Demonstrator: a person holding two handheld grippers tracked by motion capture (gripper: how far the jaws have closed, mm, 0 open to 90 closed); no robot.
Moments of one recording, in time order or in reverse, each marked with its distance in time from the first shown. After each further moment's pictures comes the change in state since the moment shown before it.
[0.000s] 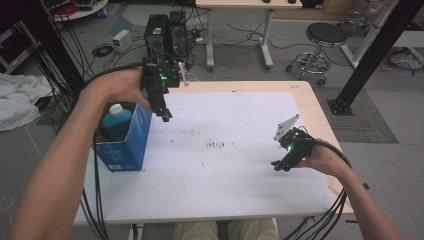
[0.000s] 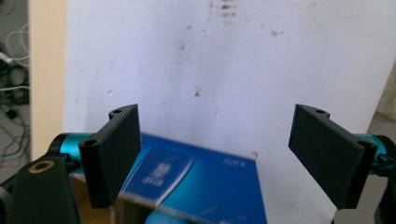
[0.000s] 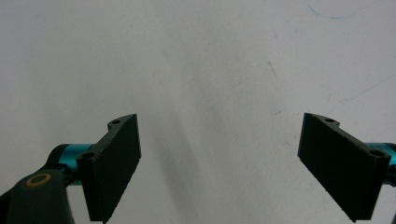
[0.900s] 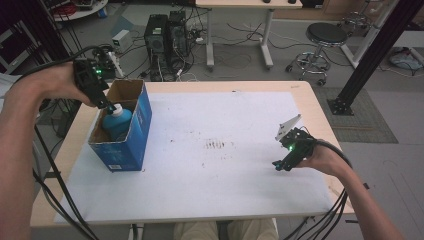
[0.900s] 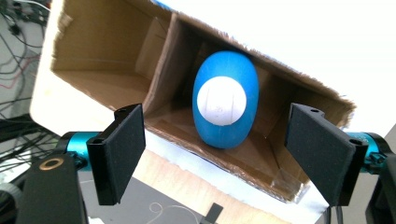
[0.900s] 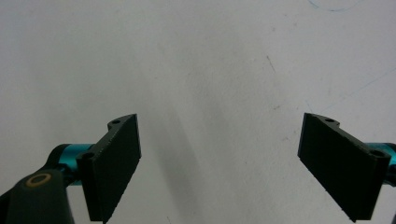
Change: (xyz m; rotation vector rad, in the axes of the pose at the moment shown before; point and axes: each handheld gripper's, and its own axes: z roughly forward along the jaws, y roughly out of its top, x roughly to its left) left arm 0.038 -0.136 -0.037 0.053 0.088 -0.249; right arm -0.004 -0.005 0.002 0.000 0.006 0.012
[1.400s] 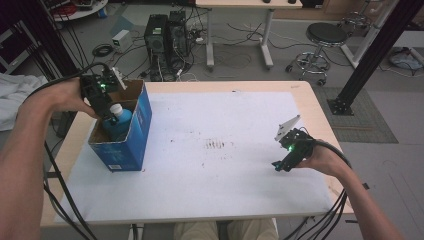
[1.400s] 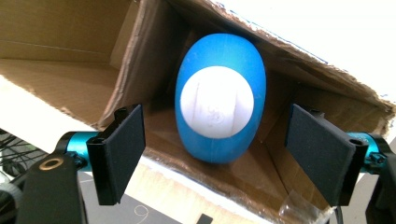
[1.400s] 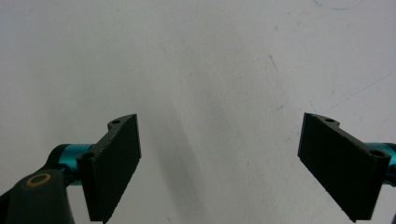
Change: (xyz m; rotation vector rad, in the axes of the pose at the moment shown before) left arm 0.002 -0.015 0.046 0.020 -0.059 -0.025; right arm 0.001 0.000 0.002 0.002 0.004 0.002
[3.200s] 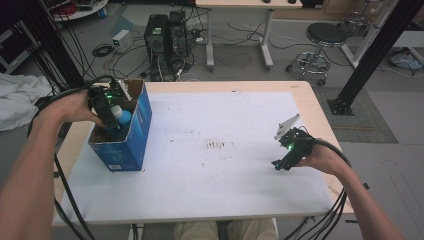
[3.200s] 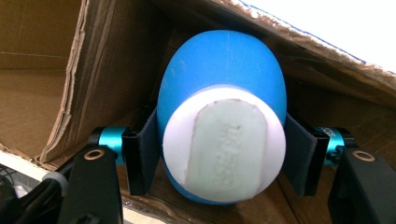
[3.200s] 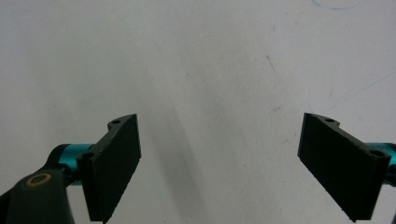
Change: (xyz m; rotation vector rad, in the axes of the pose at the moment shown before) left arm -0.004 -0.003 0.041 0.004 -0.048 0.027; right arm -0.004 0.001 0.002 0.002 0.004 -0.003
